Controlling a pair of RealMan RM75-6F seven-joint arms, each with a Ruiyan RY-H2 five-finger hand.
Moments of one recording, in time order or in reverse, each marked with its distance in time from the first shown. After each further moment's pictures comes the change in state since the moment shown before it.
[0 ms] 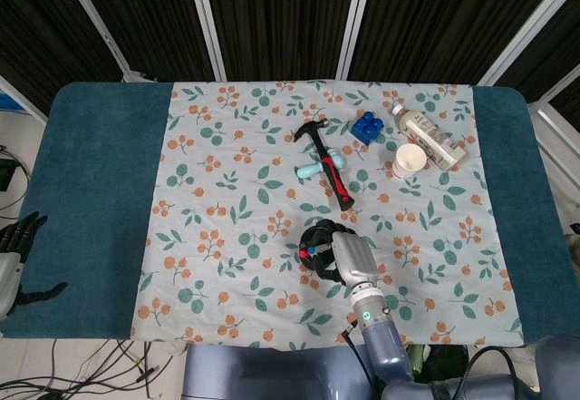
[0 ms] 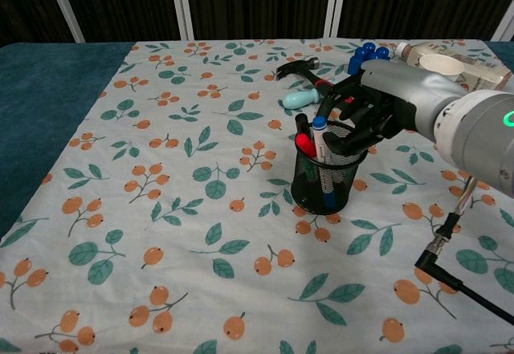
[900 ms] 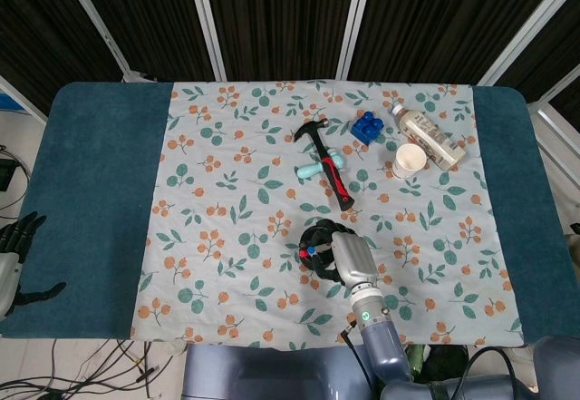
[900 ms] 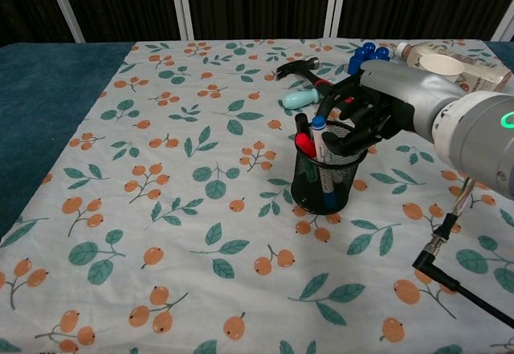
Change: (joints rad) left arm 0.003 0.001 0.000 0.002 0.001 0.004 -0.005; right arm -0.003 -0.007 0.002 0.004 -0.004 0.002 -0.004
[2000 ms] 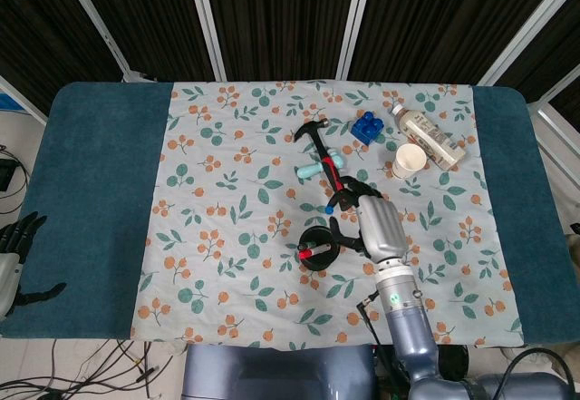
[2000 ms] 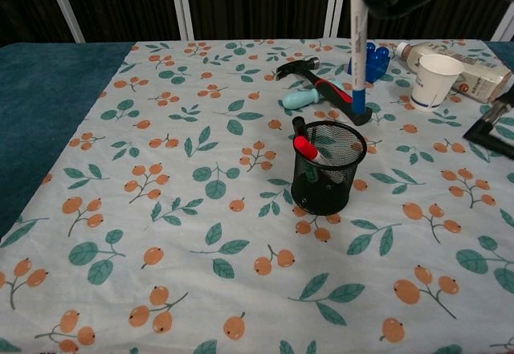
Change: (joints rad) left arm 0.001 -0.001 0.002 0.002 0.009 0.005 0.004; right arm -0.009 0.236 0.183 -0.206 -0.036 0.066 -0.014
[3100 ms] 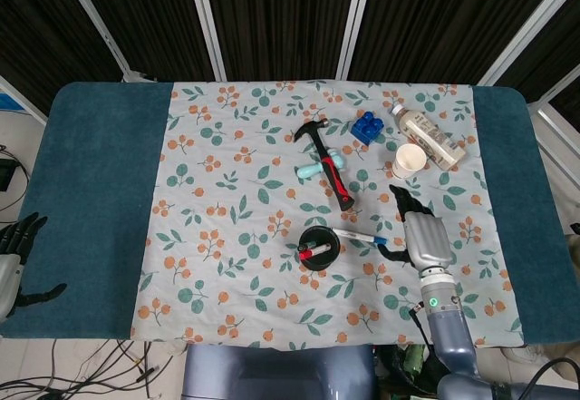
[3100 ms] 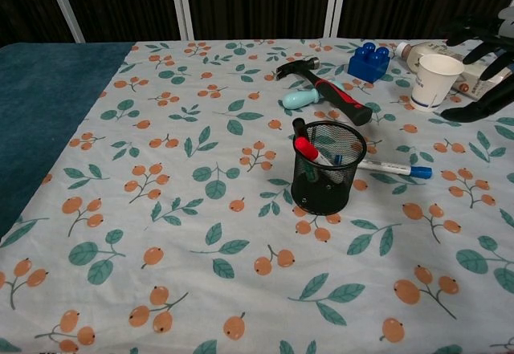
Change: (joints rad) left arm 0.004 -0.002 0.003 -0.003 0.005 0.008 0.015; right arm -0.122 0.096 -0.222 0.218 -0.113 -0.082 0.092
